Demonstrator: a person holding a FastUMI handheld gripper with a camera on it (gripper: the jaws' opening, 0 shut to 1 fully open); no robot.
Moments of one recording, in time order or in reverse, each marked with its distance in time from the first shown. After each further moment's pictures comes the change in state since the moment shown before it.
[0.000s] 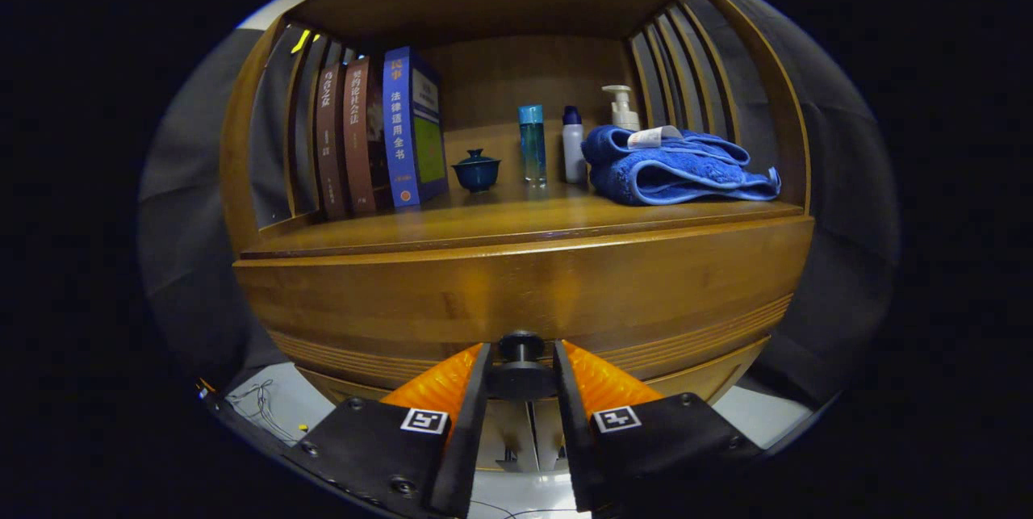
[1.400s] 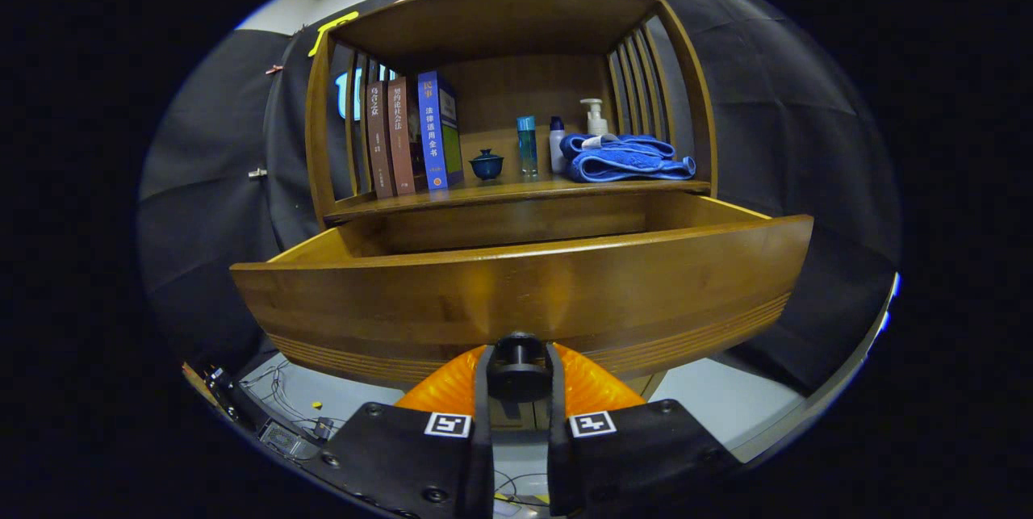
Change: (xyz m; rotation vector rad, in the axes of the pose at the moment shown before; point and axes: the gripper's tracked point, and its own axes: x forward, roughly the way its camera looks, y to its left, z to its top) arm -0.168 -0.011 -0.040 0.019 0.043 0.030
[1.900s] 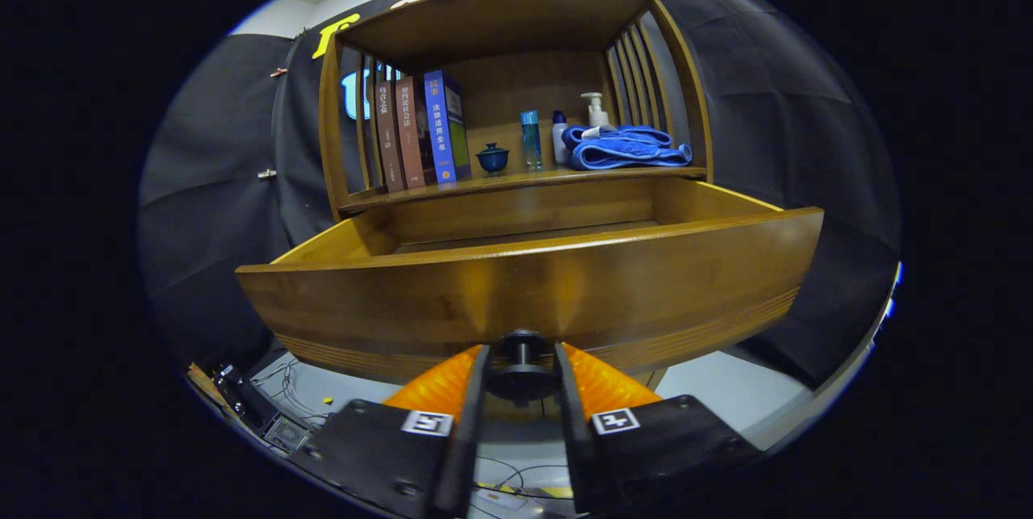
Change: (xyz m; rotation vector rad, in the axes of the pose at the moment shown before) arm -0.013 -0.003 -0.009 0.017 0.042 0.037
